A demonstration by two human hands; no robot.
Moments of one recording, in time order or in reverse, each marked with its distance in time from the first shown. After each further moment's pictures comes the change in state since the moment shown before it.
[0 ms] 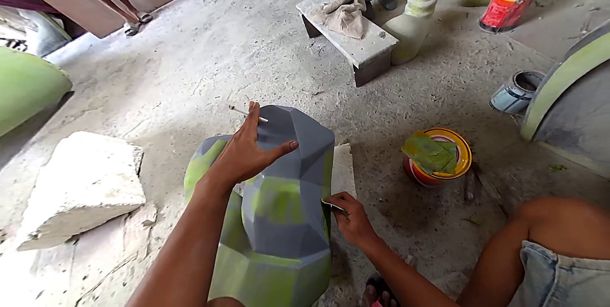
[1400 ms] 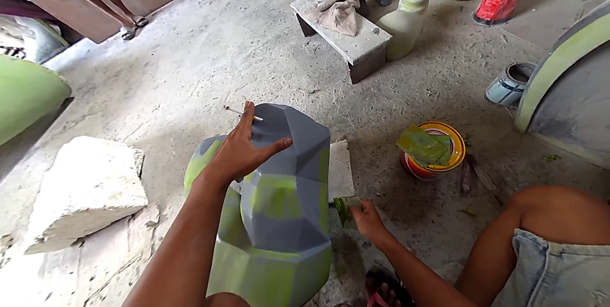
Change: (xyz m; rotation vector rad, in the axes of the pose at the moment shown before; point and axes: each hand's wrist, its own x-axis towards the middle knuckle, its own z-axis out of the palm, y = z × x) left_hand 0.004 -0.007 0.001 0.003 -0.019 -0.020; right_hand -0.024 0.002 -0.033 0.396 0.078 0.503
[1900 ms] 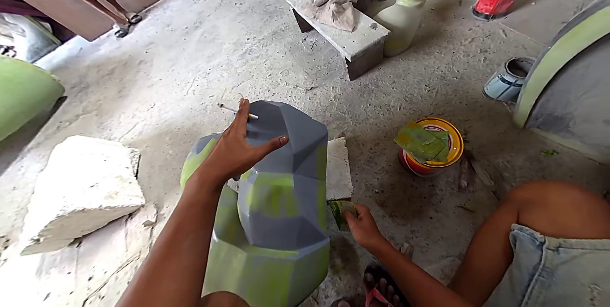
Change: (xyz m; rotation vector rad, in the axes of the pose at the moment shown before) left_hand -0.002 0.001 0.000 0.004 0.007 0.009; right_hand -0.012 0.021 0.011 -0.073 -0.015 -0.034
